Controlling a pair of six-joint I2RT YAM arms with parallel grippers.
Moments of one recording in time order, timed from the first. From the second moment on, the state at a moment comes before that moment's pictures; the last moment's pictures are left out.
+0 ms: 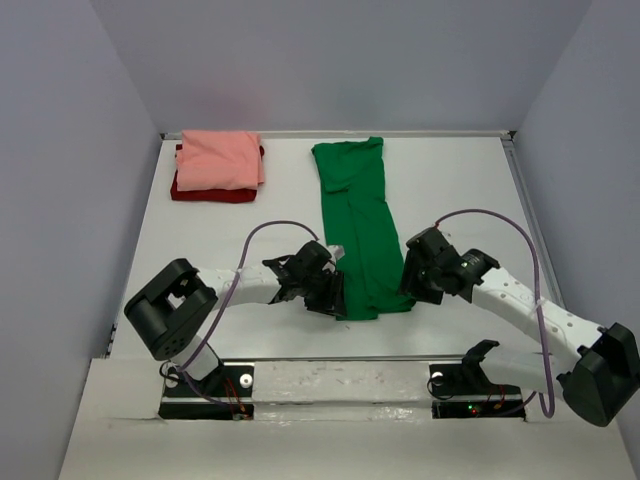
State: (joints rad) left arm -0.87 1.56 0.71 -0.11 0.31 -0.68; right arm 0.64 1.09 0.77 -0.81 0.14 0.89
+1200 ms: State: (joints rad) left arm -0.88 1.53 0.71 -0.19 0.24 -0.69; right arm 0.64 1.18 0.76 -0.79 0.17 0.91
